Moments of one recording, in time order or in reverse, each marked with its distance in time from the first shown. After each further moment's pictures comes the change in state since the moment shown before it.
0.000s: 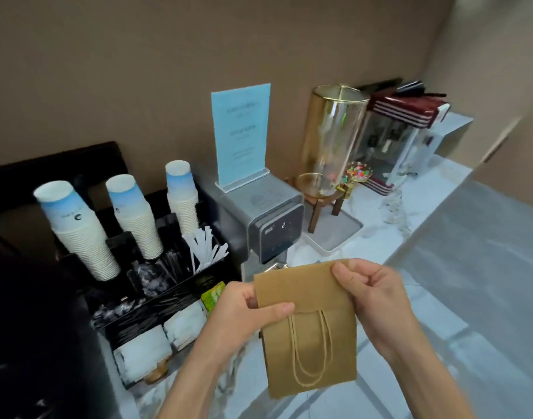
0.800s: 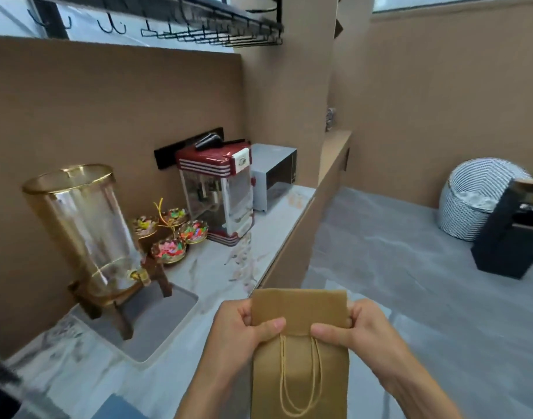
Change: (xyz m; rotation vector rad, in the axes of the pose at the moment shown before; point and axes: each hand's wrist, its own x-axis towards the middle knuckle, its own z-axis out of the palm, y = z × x) left_hand 0.254 0.030 0.459 0.076 -0.259 0.015; right_hand 0.002 -0.101 -0.471 -0.157 0.198 0.112
